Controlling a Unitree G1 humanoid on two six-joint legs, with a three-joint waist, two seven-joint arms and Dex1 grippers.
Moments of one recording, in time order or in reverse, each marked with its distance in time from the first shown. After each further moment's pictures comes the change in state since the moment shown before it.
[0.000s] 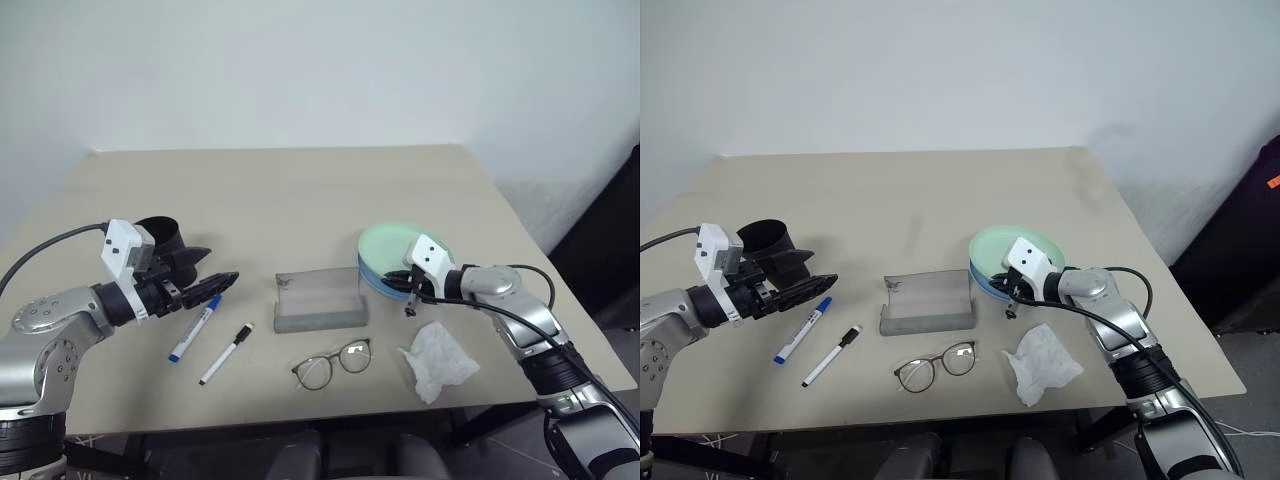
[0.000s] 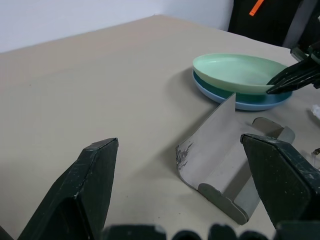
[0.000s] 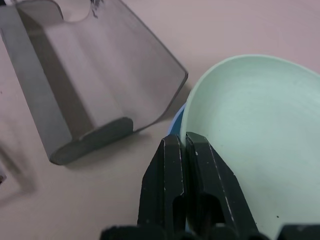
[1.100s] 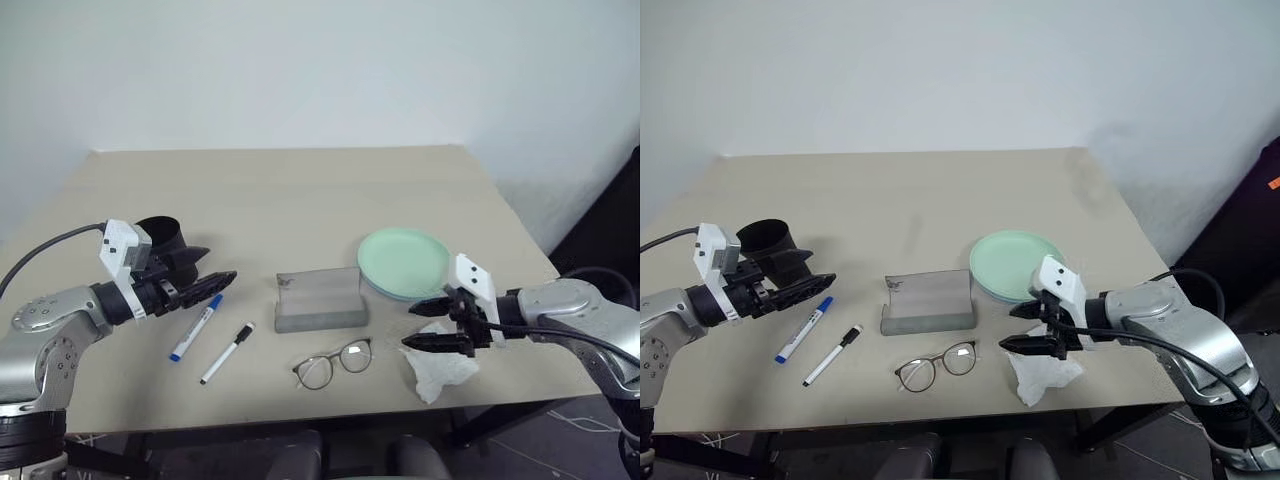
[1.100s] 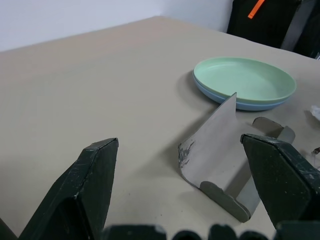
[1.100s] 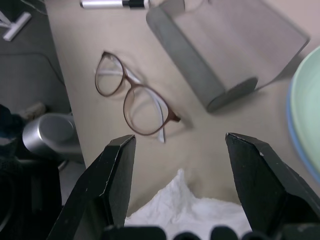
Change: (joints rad) left arm -0.021 0.000 -0.010 0.056 0.010 -0.023 -0.036; right arm 0.164 -0.326 -0.115 -0.605 0.391 0.569 0.106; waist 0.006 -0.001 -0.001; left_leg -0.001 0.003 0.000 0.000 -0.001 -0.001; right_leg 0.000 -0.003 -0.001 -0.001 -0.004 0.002
